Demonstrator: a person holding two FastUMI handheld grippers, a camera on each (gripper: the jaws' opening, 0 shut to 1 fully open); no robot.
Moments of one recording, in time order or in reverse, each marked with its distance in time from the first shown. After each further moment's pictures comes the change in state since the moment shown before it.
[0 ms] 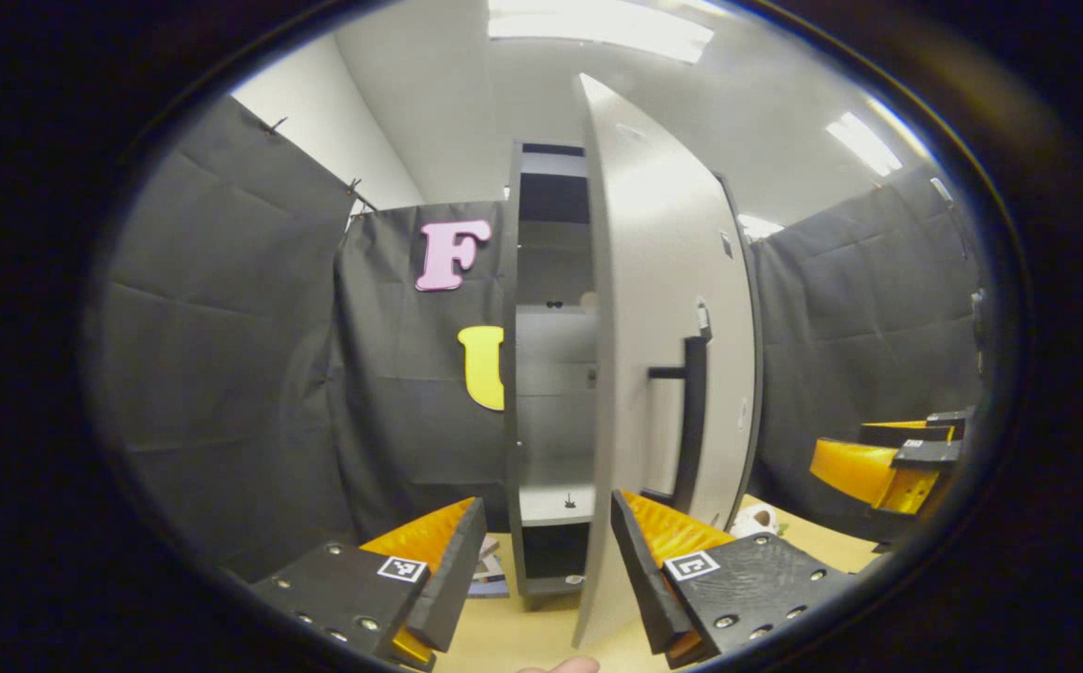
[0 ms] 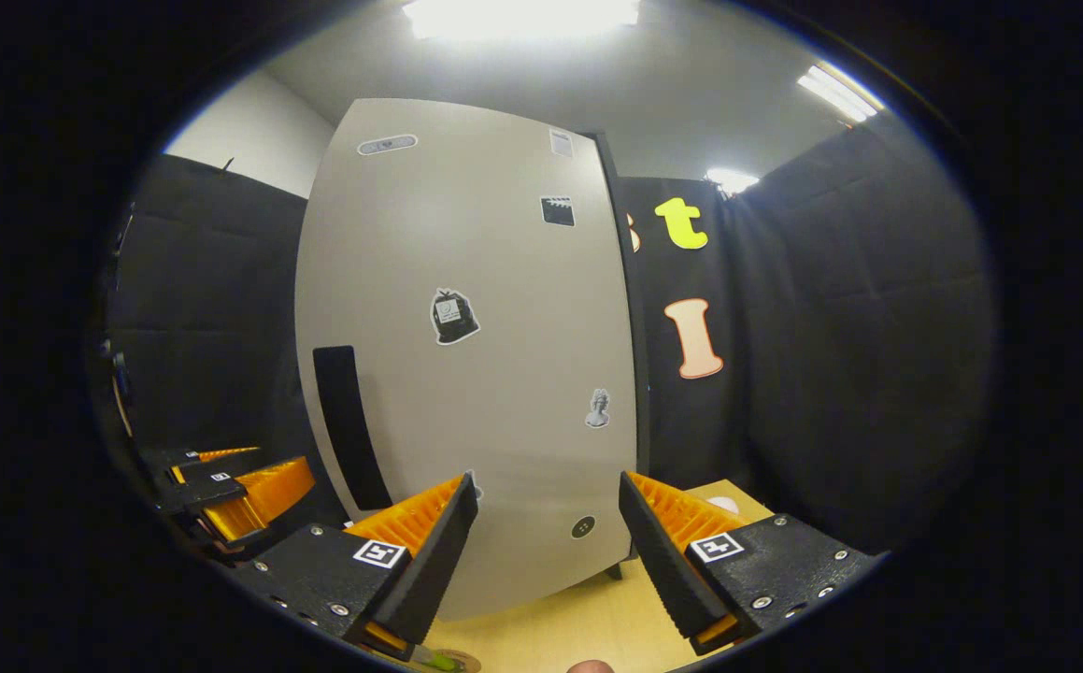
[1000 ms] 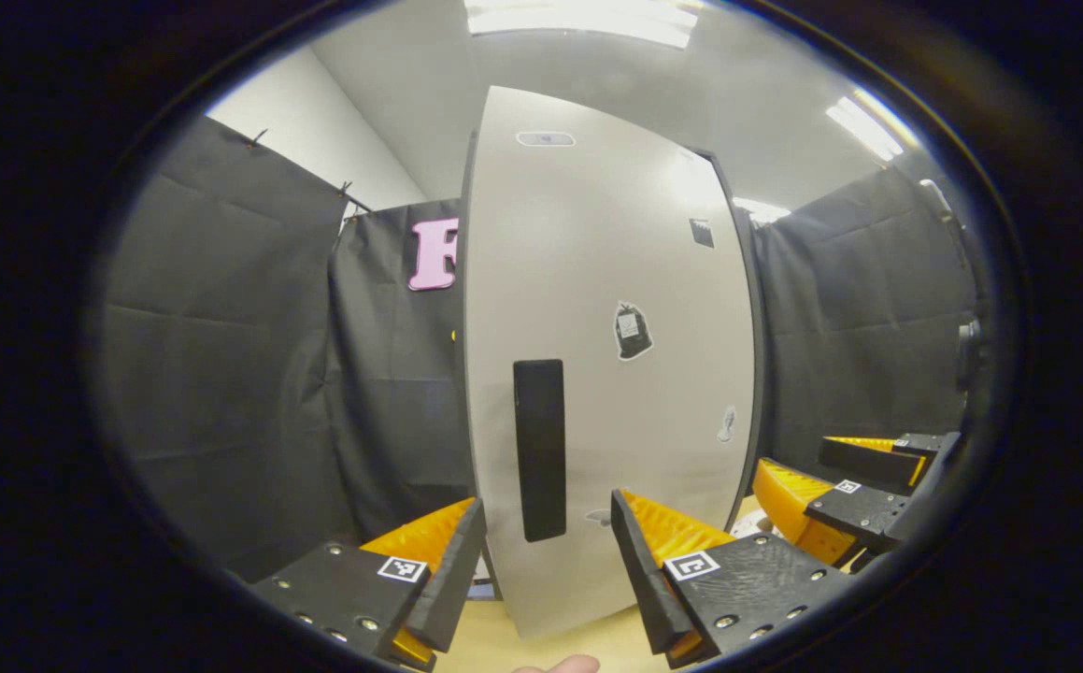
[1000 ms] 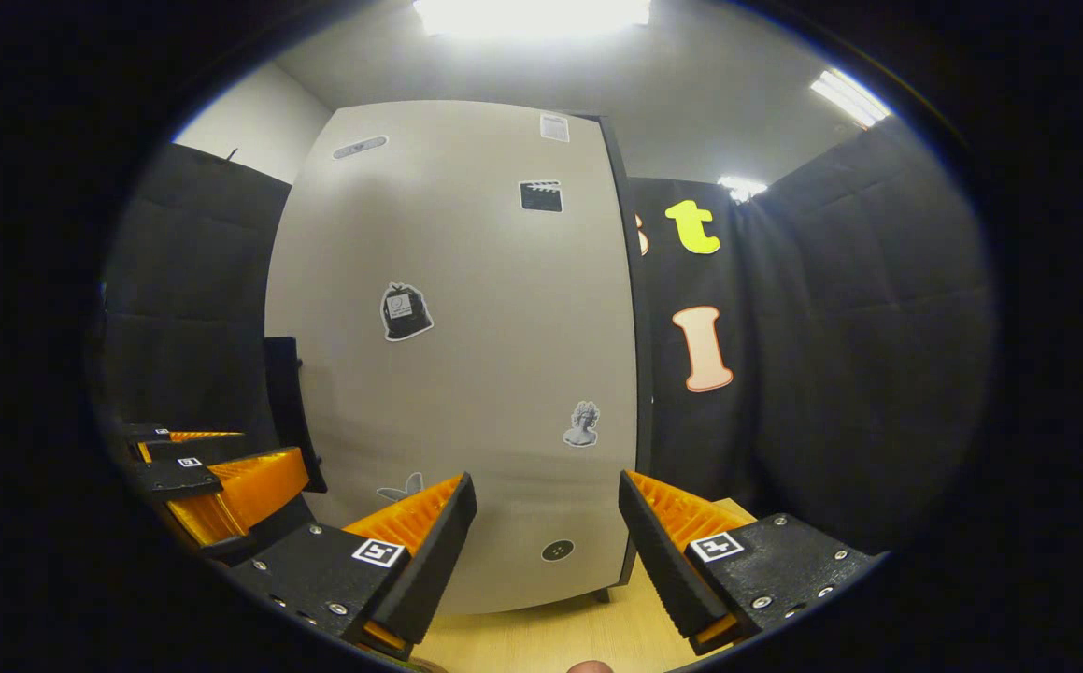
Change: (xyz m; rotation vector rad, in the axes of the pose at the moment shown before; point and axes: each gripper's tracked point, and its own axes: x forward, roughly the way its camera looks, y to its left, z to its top) left arm 0.006 -0.003 -0.001 0.036 0.031 0.057; right arm 0.051 -0.023 0.006 -0.010 -0.021 0.037
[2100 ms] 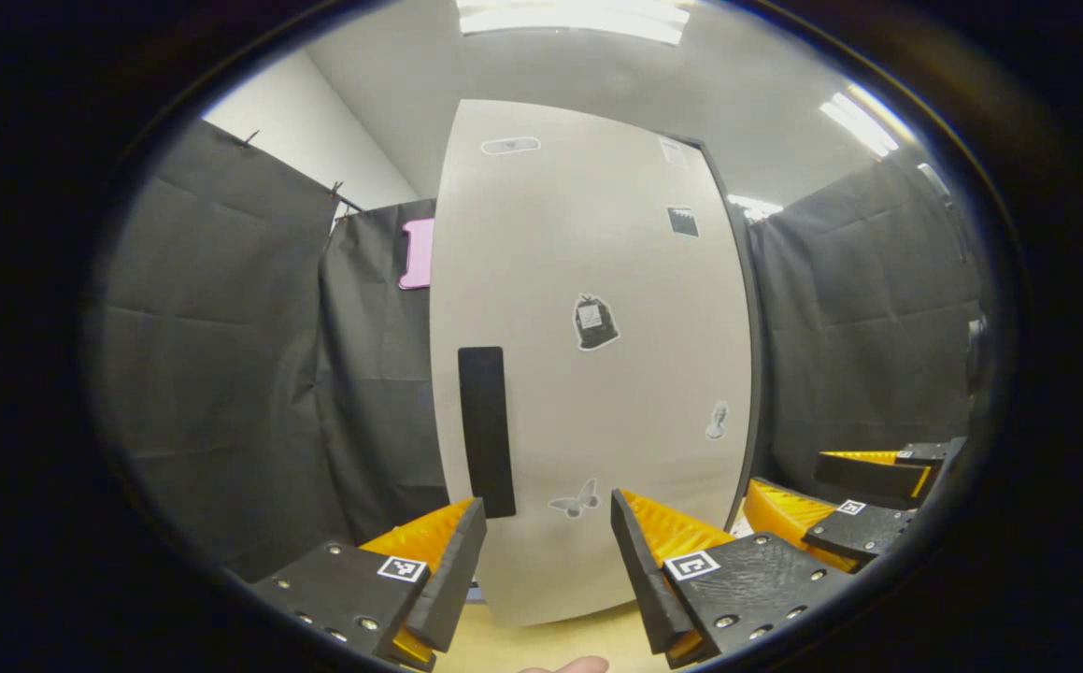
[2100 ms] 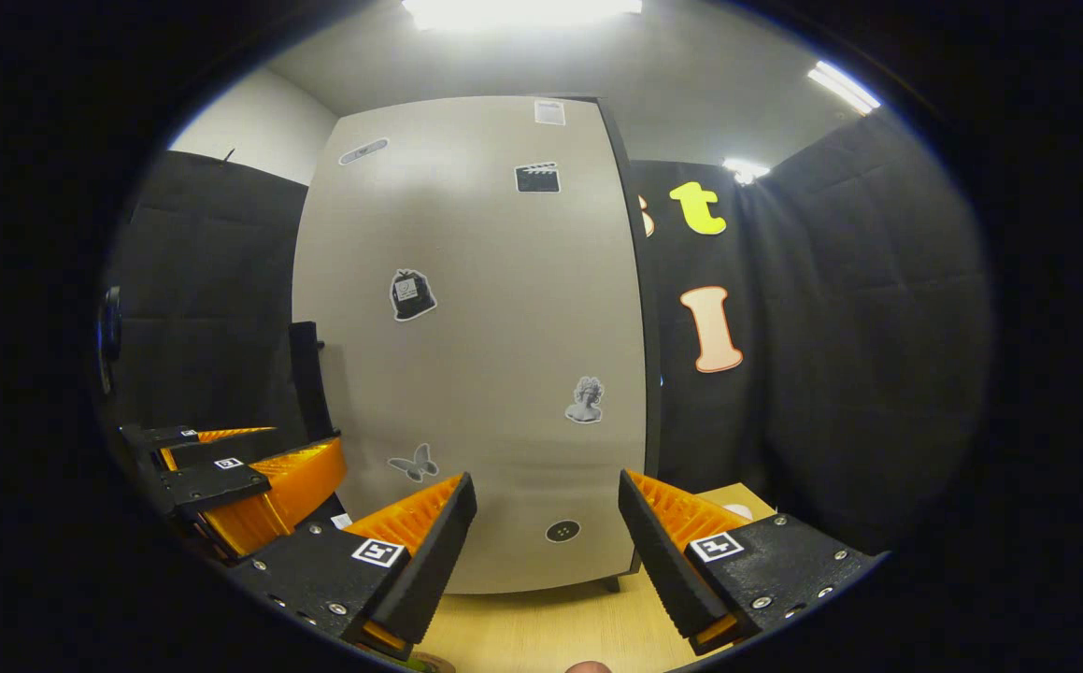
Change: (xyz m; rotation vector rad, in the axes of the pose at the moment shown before) left arm 0.004 -0.009 -0.003 0.004 -0.013 -0.027; right arm -0.011 -0.001 -0.014 0.034 0.054 0.048
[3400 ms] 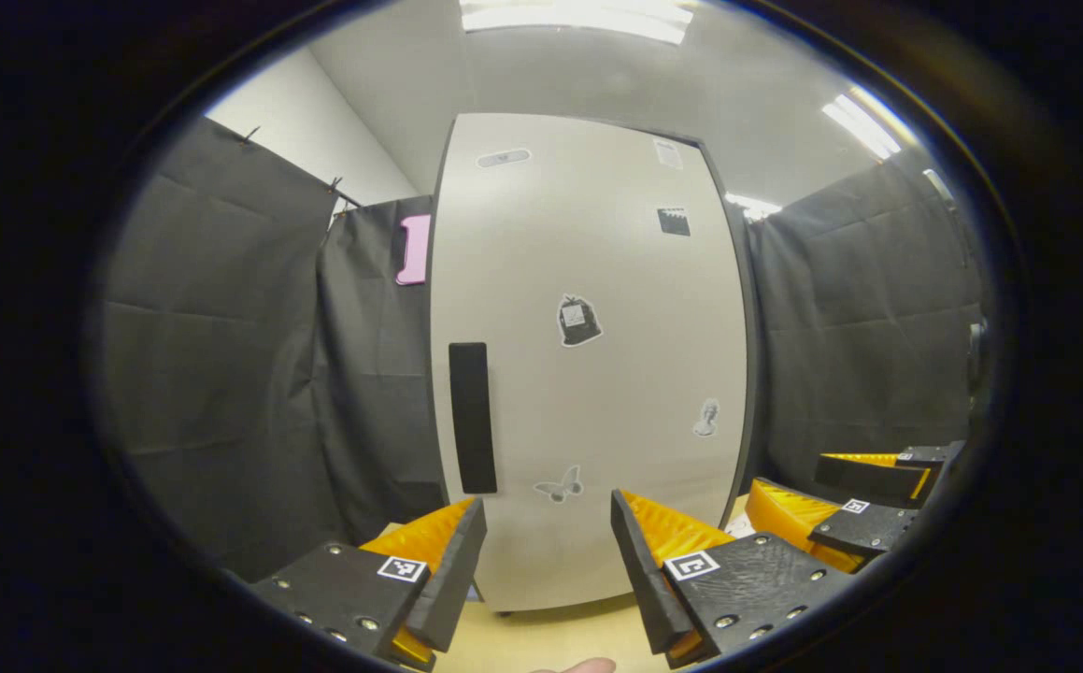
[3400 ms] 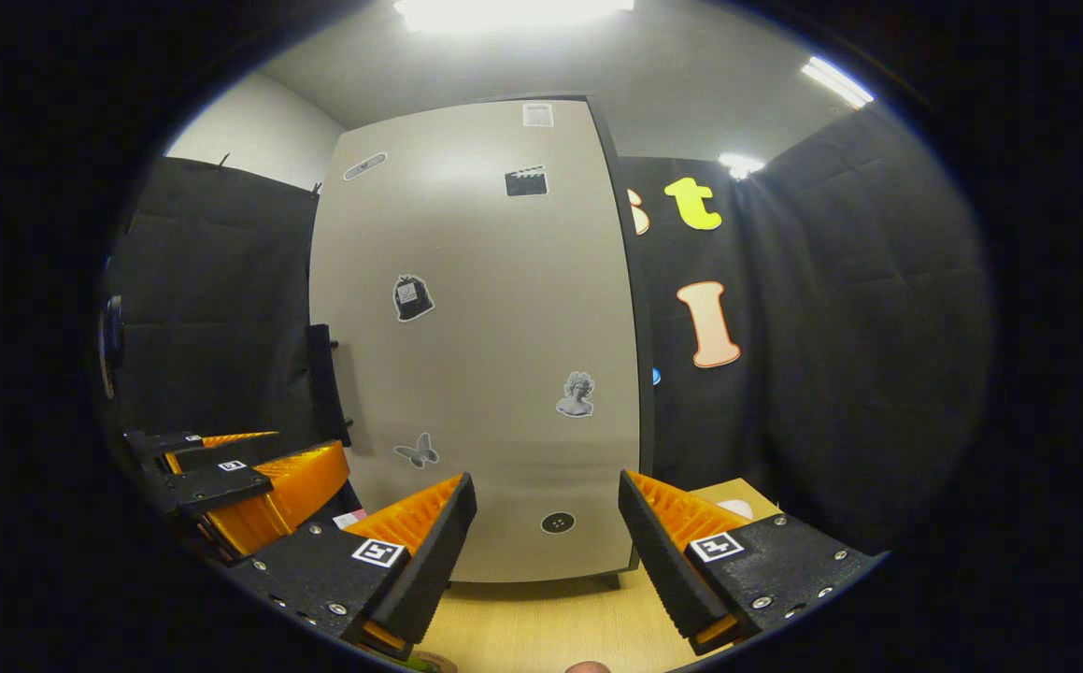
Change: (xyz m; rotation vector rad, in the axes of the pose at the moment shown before) left arm -0.002 -0.002 -0.001 -0.011 0.019 -0.001; right arm -0.006 -0.010 -0.001 0.017 0.002 -0.003
